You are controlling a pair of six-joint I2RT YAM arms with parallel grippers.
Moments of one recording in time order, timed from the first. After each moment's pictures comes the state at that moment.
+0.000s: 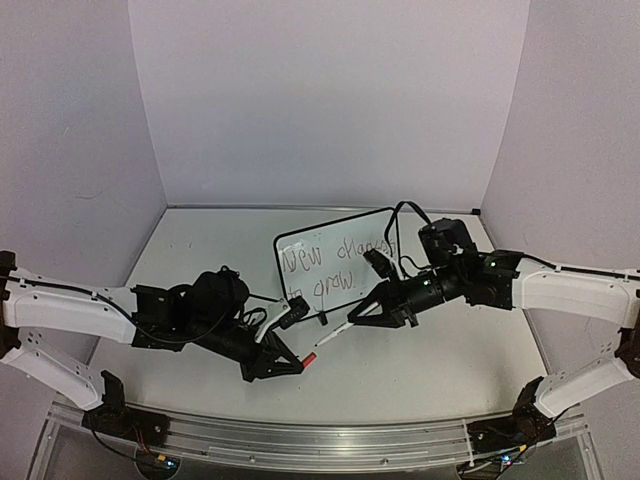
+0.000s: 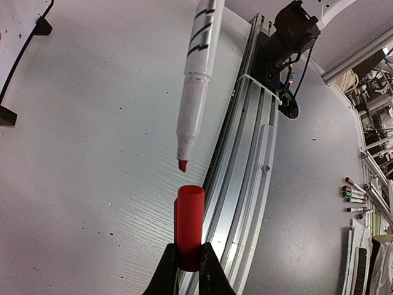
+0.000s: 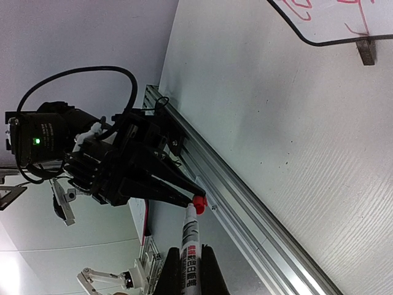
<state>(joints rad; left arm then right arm) -1.17 1.29 0.74 -0.10 0.36 -0.29 0.83 1.33 0.91 -0.21 -0.72 0.88</state>
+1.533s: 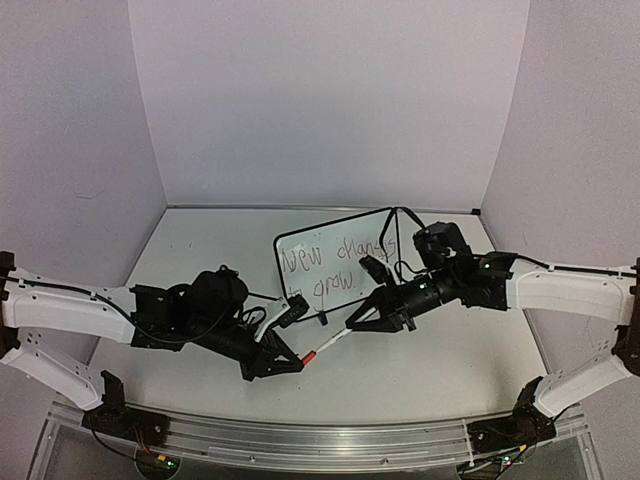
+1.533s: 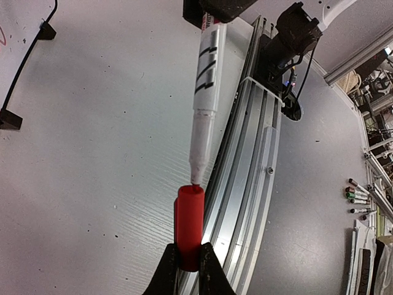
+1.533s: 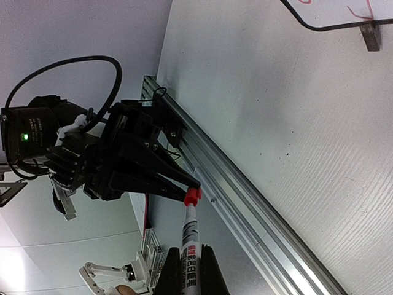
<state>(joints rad) -1.17 1.28 0.74 -0.10 0.35 -0.28 0.83 1.36 0.91 -0.21 -0.76 0.88</state>
